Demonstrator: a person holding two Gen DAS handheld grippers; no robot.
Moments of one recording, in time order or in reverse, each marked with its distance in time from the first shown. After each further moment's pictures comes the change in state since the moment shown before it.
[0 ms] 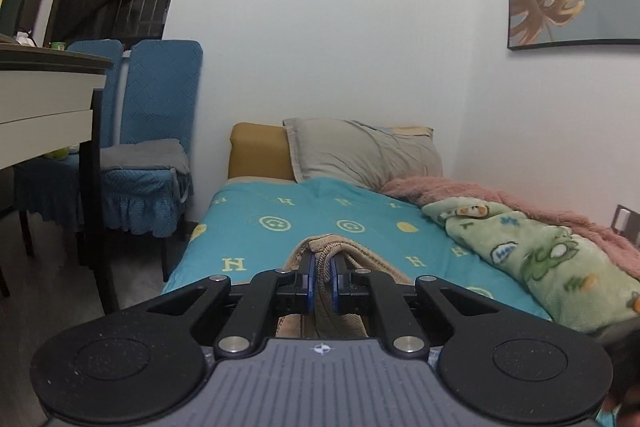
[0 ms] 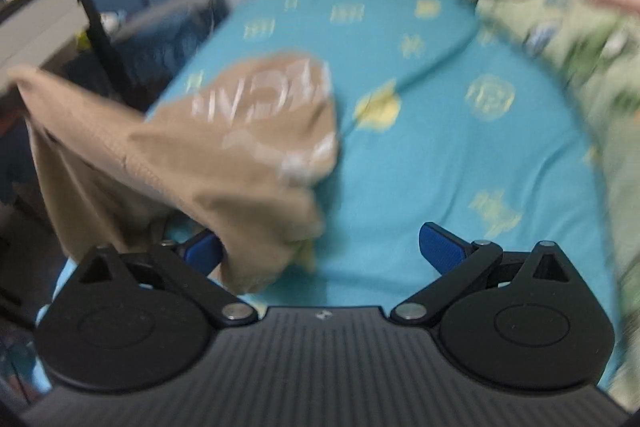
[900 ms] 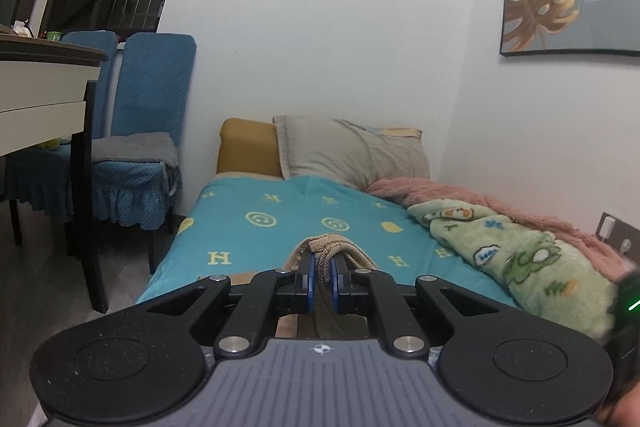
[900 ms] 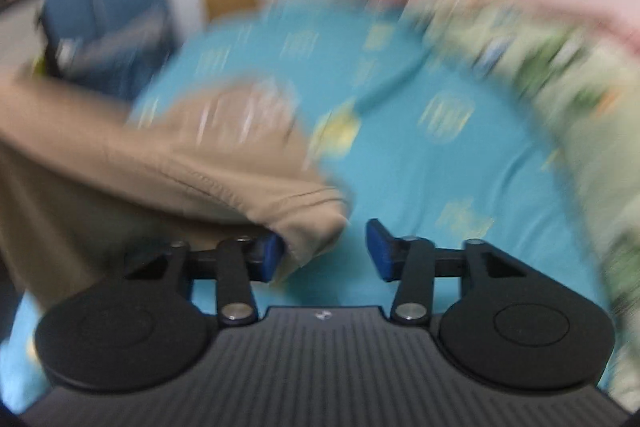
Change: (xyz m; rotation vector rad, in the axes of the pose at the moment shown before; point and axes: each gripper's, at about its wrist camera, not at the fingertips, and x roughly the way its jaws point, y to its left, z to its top) left arm -0.018 -0.004 -0.003 -0.030 0.010 -0.022; right arm -0.006 0.019 -0.012 0.076 -0.241 -0.181
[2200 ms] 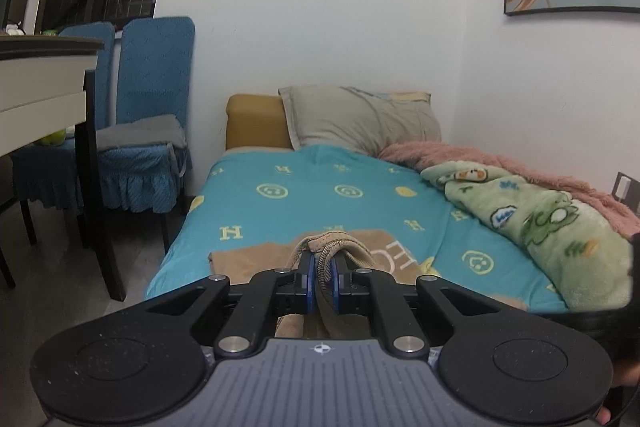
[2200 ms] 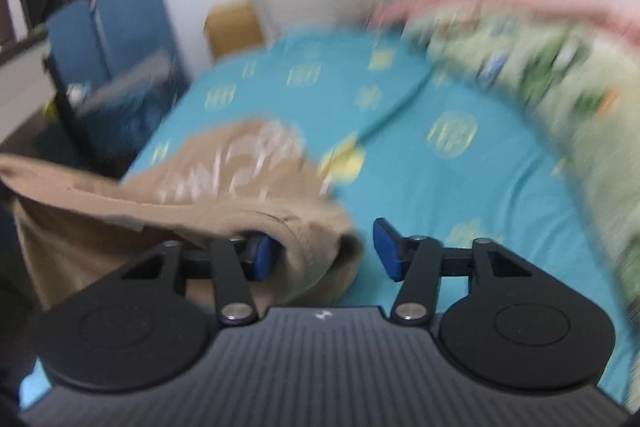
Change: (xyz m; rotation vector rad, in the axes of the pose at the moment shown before) left arm 0.017 -0.005 -0.013 0.052 0.104 0.042; right arm 0.045 -0.007 -0.017 0.102 0.236 0.172
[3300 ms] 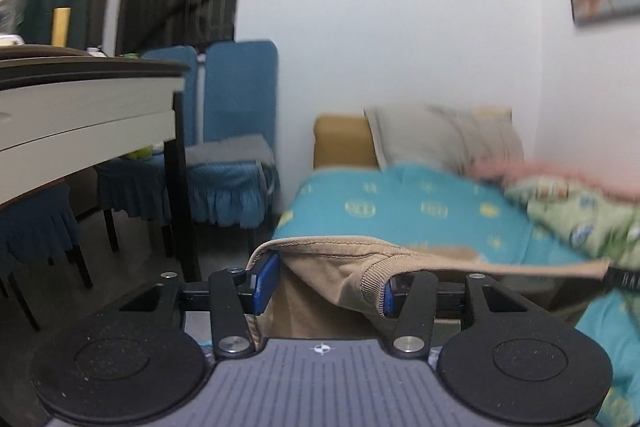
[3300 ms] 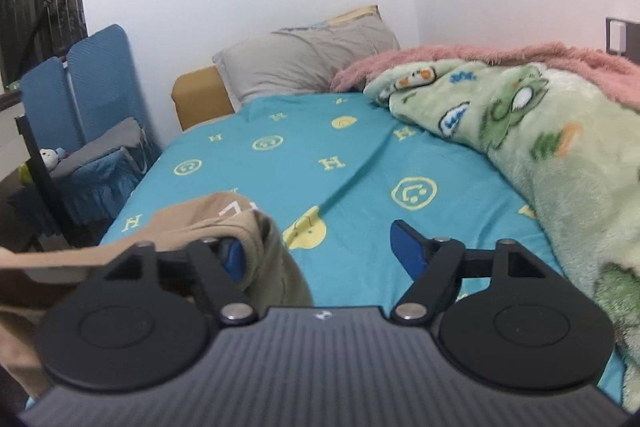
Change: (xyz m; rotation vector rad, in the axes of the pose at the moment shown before) left arm -0.035 0.004 -0.001 -0.042 -0.122 0.285; right arm -0.046 -0.008 0.011 0.008 -0.352 -0.127
